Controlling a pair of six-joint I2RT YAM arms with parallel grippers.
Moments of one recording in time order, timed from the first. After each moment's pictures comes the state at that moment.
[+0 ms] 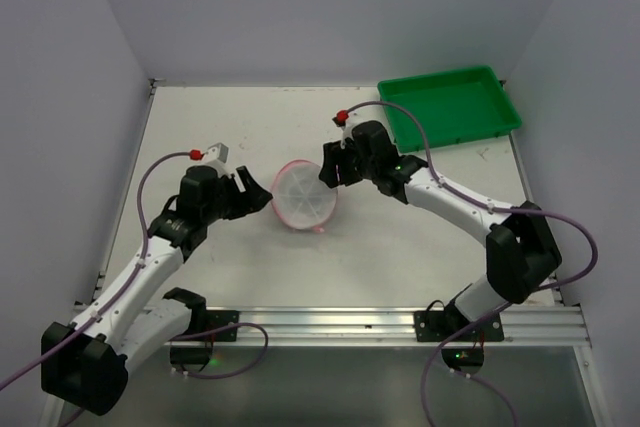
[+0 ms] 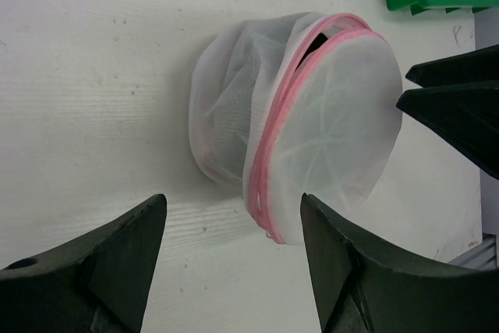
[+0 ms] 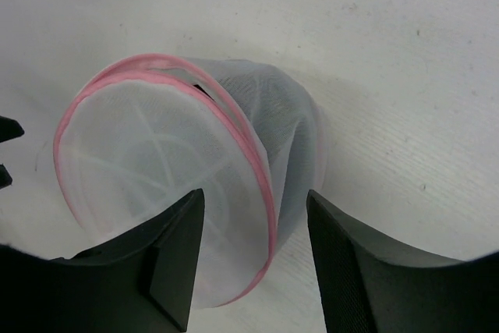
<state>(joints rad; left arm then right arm) -0.33 0.90 0.61 -0.29 0.14 -0.64 0.66 1.55 1.13 -0.20 -0.08 0.32</state>
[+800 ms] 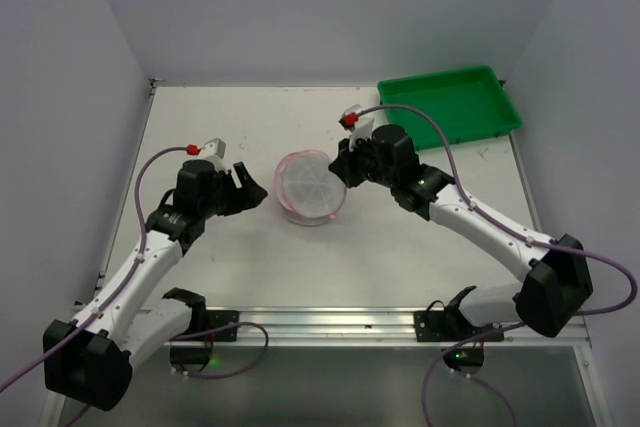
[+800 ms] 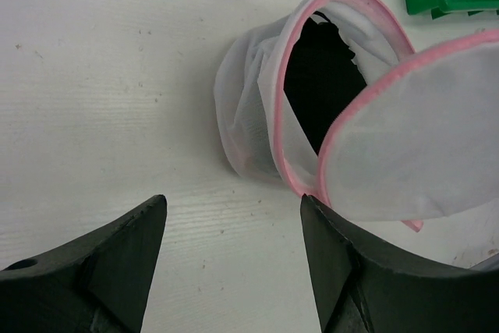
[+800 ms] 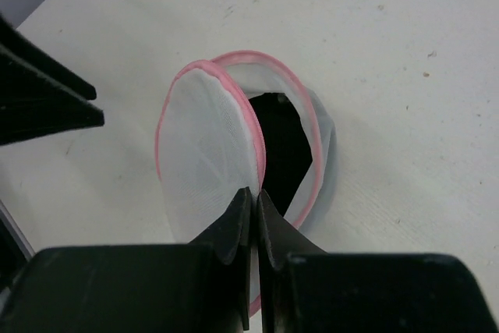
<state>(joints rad) -0.29 0.93 0.67 -0.35 0.14 -0.59 0.68 1.39 1.09 -0.14 -0.12 0.17</state>
